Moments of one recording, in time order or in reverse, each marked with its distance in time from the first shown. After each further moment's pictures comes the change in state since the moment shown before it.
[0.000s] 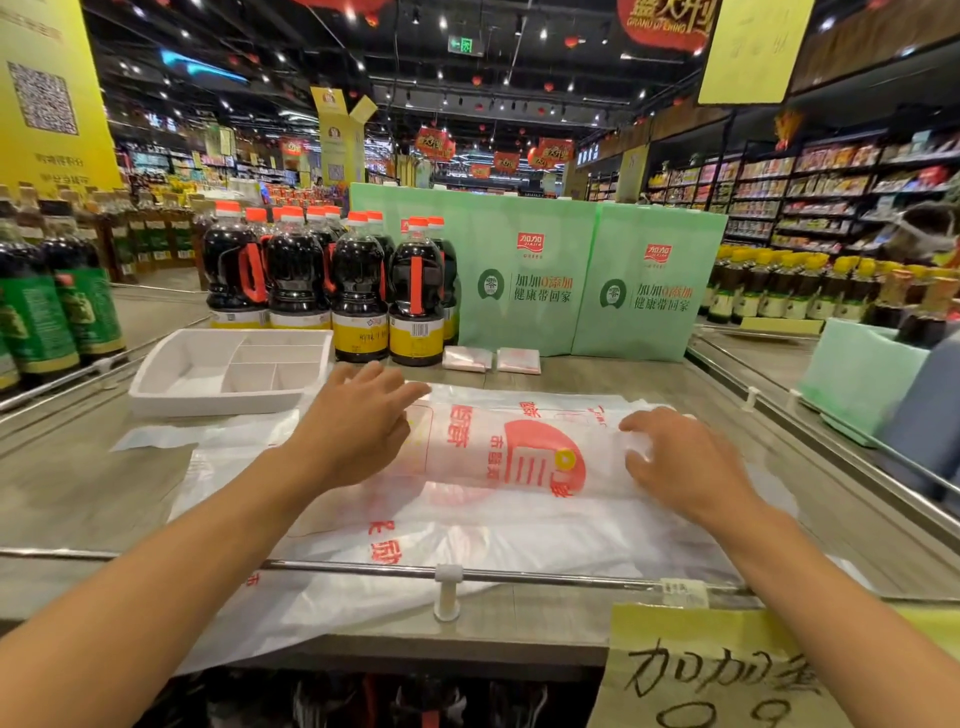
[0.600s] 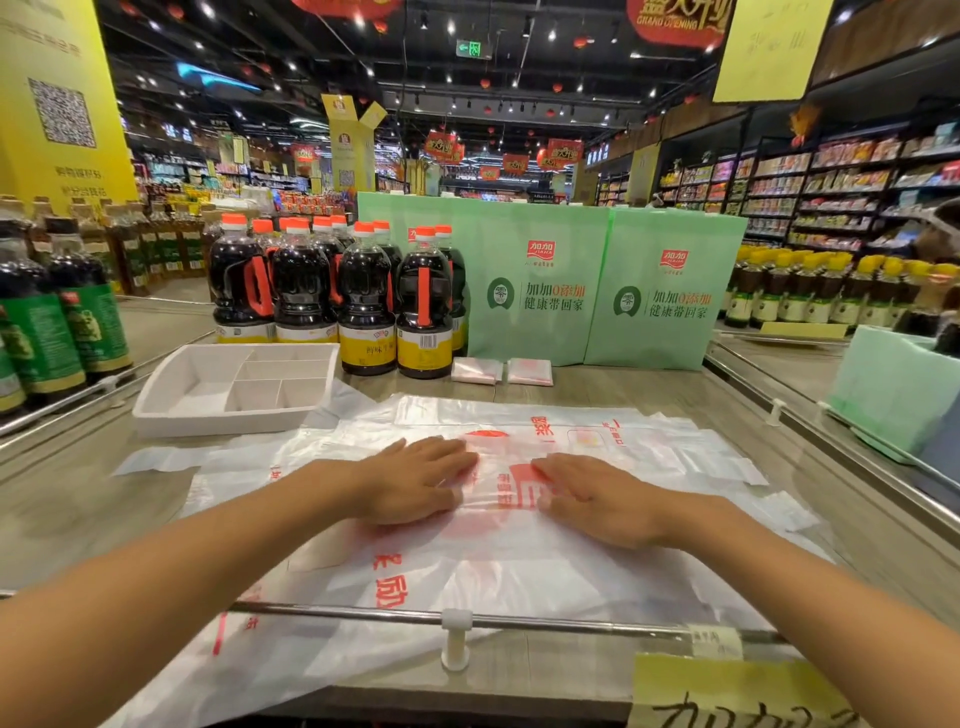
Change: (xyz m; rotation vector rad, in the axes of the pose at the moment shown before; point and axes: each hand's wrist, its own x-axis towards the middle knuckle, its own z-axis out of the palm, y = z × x) left_hand 0.021 0.022 0.027 -0.326 -0.715 0.087; right_hand 0.023 -0.050 0.031 0.072 -0.614 -0.392
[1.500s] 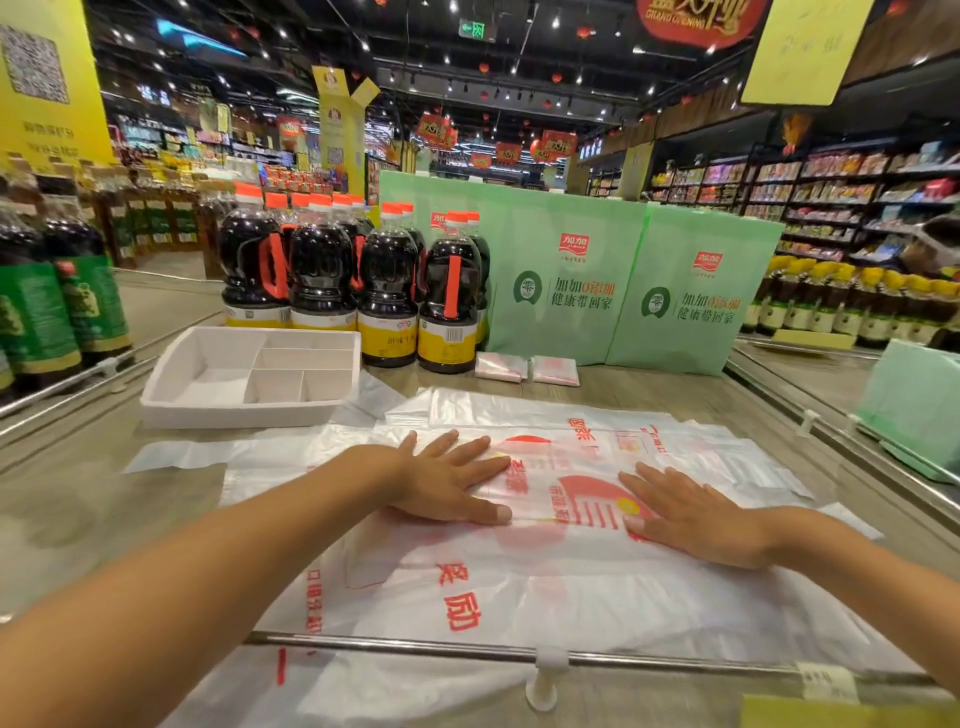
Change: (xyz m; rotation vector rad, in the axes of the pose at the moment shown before) left_hand 0.007 -0.031 -0.003 -0.006 -0.186 -0.019; right_hand -0.005 0.030 -0.003 -0.057 -0.231 0.268
